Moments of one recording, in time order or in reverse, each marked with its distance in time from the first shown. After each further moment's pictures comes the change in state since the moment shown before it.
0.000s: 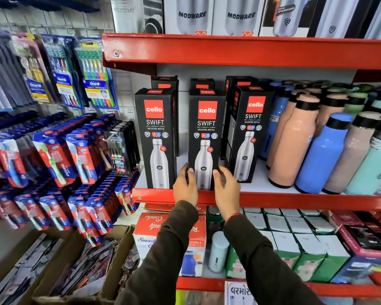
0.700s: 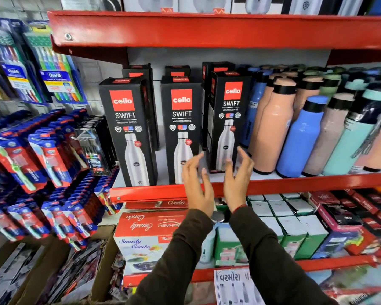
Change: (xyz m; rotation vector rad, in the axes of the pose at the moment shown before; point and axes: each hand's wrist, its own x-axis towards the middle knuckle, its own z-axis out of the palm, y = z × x) left_hand -0.051 0.009 0.059 -0.129 0.021 0.565; right_hand 0.016 0.015 -0.054 0.037 0.288 -0.072
